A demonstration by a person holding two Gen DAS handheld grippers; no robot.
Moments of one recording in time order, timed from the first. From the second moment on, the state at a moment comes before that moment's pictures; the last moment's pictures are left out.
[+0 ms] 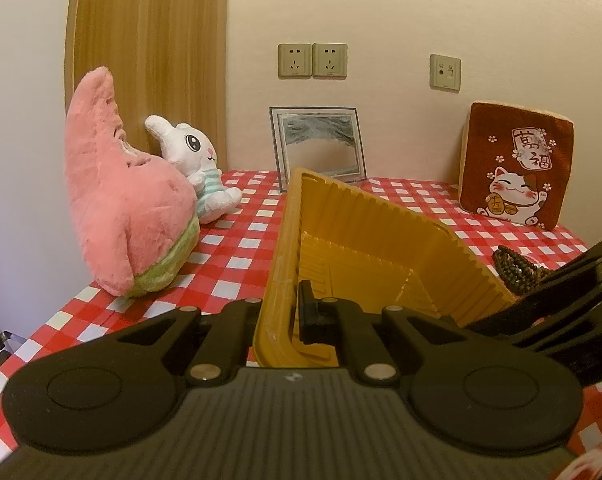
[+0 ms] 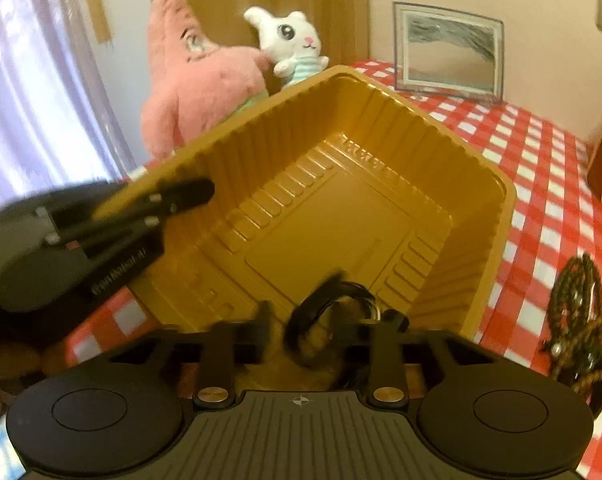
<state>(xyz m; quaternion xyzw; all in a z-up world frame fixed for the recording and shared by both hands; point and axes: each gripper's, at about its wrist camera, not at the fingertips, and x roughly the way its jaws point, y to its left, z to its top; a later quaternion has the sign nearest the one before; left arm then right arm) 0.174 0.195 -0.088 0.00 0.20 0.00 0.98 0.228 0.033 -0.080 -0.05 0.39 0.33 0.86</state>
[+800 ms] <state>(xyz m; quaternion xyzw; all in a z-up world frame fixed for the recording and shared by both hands) 0.175 0.194 -0.088 0.01 0.20 0.00 0.98 0.189 -0.135 -0.071 0.06 0.42 0.14 0.89</state>
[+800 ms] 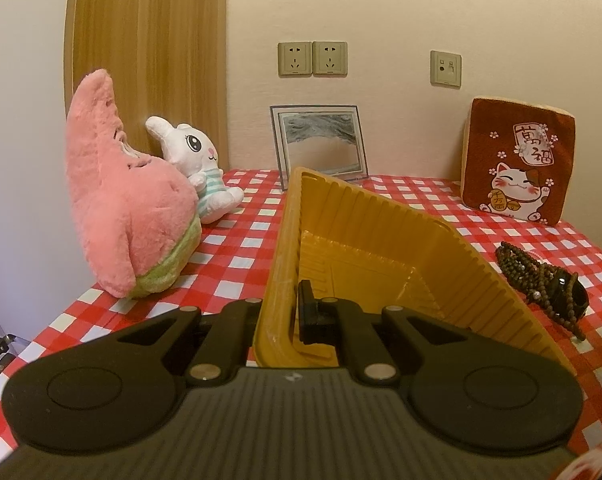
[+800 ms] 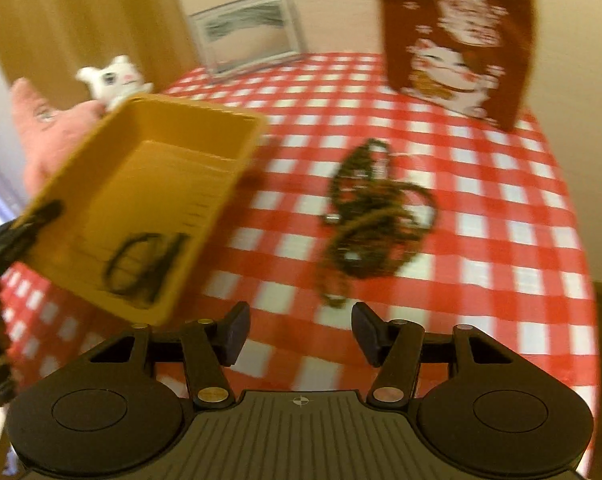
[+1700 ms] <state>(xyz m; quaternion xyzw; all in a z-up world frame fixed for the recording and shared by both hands) 0.176 0.193 -0.088 0.02 0.20 0.00 0.98 0.244 -0.156 -0.075 0.08 0.40 0.15 0.90</state>
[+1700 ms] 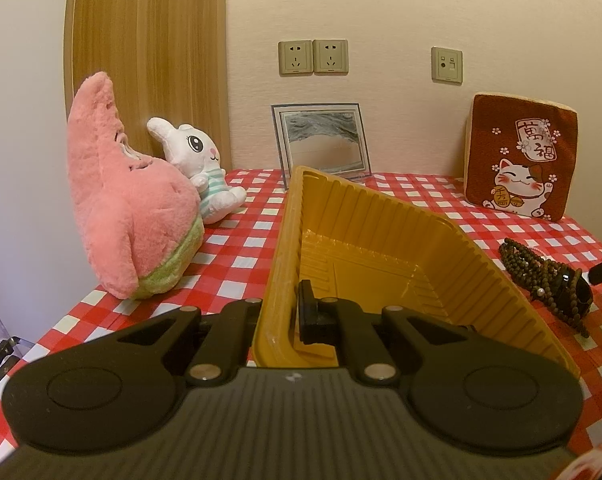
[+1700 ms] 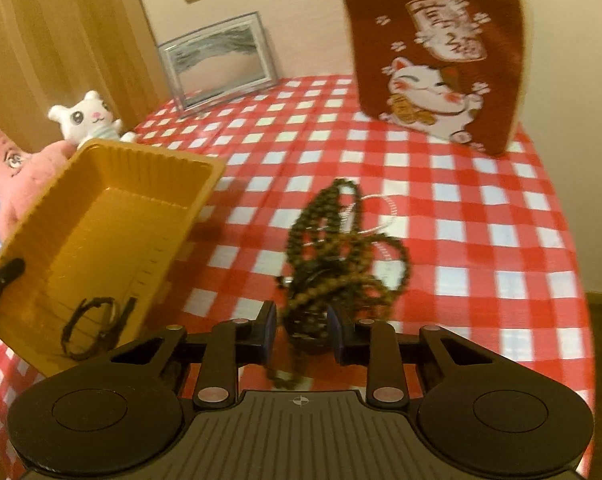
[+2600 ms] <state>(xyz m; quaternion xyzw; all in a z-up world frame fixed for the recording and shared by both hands) 0.176 0.195 -0.090 0.02 0.20 0.00 0.98 0.240 -0.185 -0.073 0.21 0.37 0.13 0.89</state>
